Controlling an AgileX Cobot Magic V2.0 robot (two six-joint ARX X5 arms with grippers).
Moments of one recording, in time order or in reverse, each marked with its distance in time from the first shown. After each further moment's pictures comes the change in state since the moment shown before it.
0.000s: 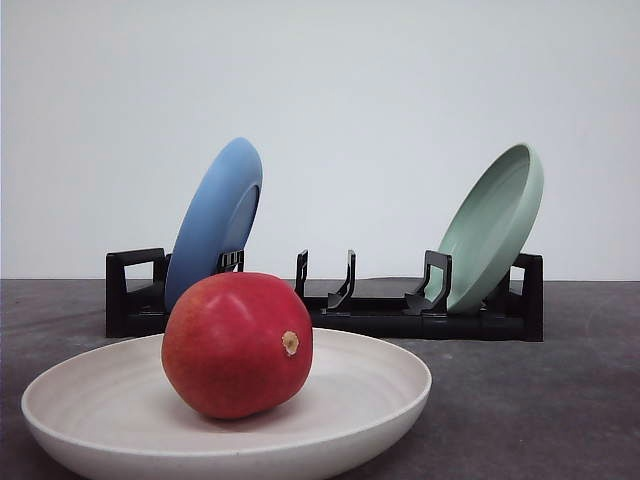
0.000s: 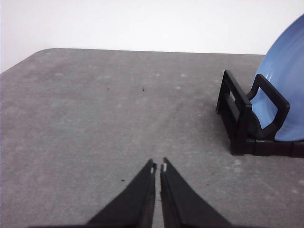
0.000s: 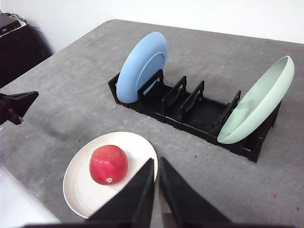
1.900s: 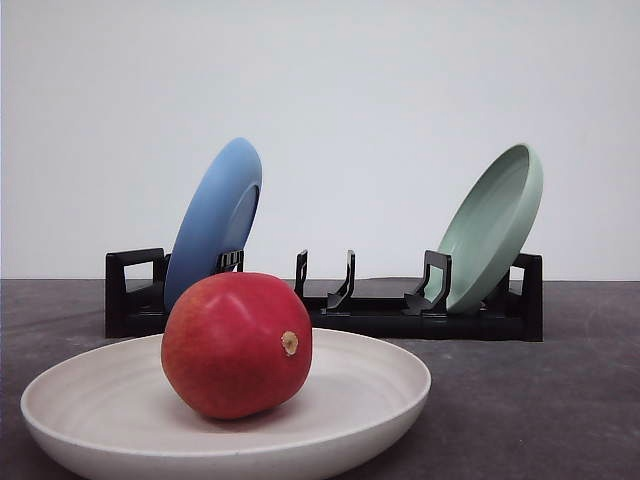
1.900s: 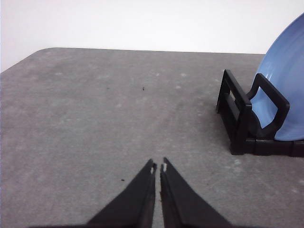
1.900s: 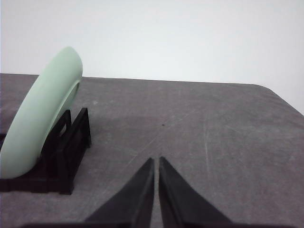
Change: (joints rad) left_arx 0.000 0.000 0.000 -0.002 0.000 0.000; right_arx -0.819 -0.350 -0.886 0.837 -0.078 -0.288
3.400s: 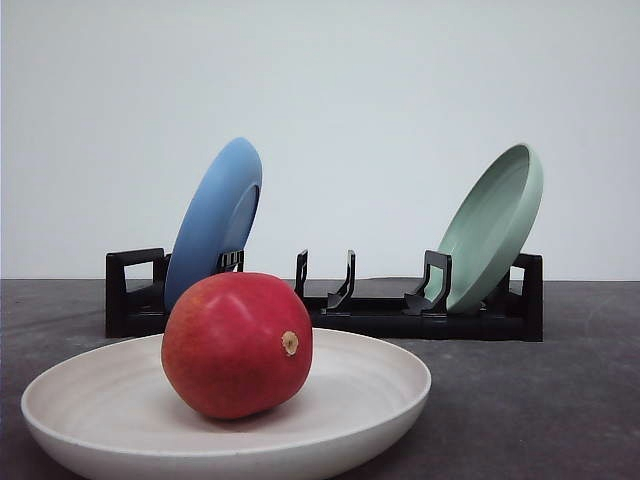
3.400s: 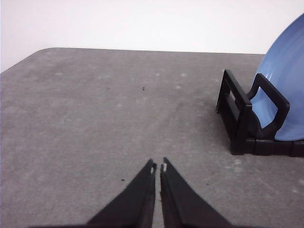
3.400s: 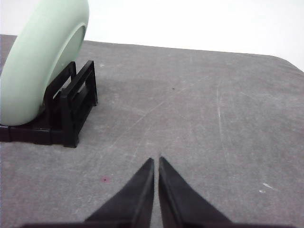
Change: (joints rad) left_arx 0.000 0.000 0.000 0.000 0.000 0.000; right_arx 0.000 -0.111 -0.124 -0.075 -0.027 -0.019
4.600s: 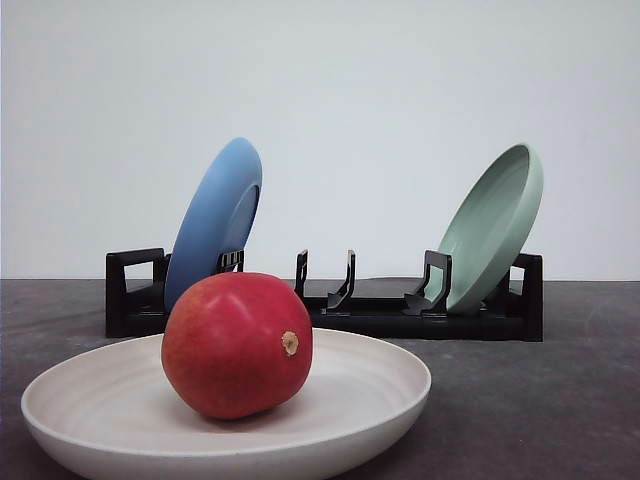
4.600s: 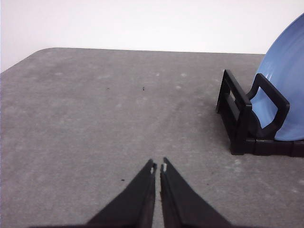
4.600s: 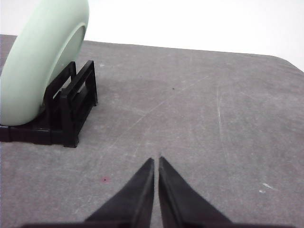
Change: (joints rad) left_arx 0.000 0.000 0.000 0.000 0.000 0.000; right_arx 0.000 0.000 0.000 0.000 0.000 0.000
